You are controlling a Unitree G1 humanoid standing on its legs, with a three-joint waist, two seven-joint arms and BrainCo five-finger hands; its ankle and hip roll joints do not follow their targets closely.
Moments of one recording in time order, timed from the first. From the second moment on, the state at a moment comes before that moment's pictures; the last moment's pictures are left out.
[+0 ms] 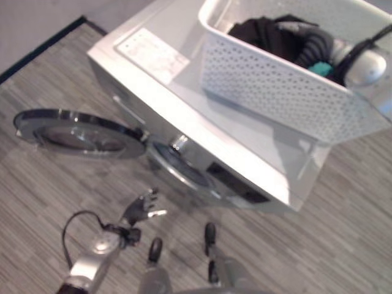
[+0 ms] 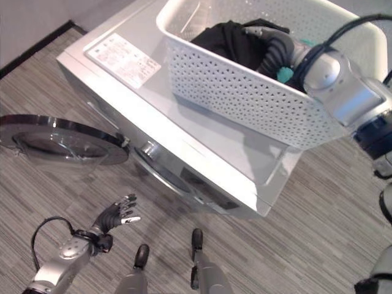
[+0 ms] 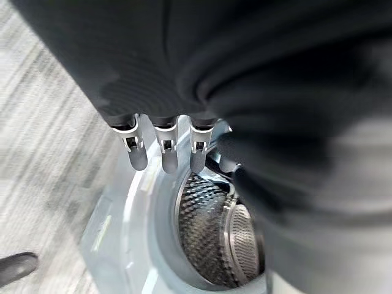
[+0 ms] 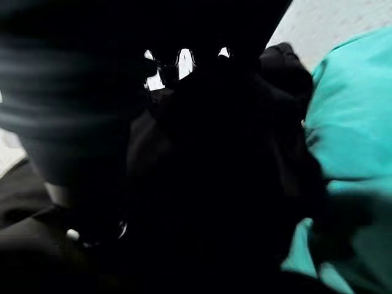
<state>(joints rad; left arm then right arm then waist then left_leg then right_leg) 0.15 0.58 -0.26 0.07 -0.44 0.07 -0.11 -1.50 -1.18 1.12 0.39 0.40 0.04 0.15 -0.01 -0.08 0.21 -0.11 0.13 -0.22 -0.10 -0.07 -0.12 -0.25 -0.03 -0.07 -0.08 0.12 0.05</state>
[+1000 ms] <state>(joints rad) 0.16 0.60 -0.28 0.09 -0.47 0.03 -0.11 -1.71 -1.22 1.32 0.51 0.43 0.00 0.19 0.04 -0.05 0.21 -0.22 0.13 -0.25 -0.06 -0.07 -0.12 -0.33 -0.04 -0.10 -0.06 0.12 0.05</state>
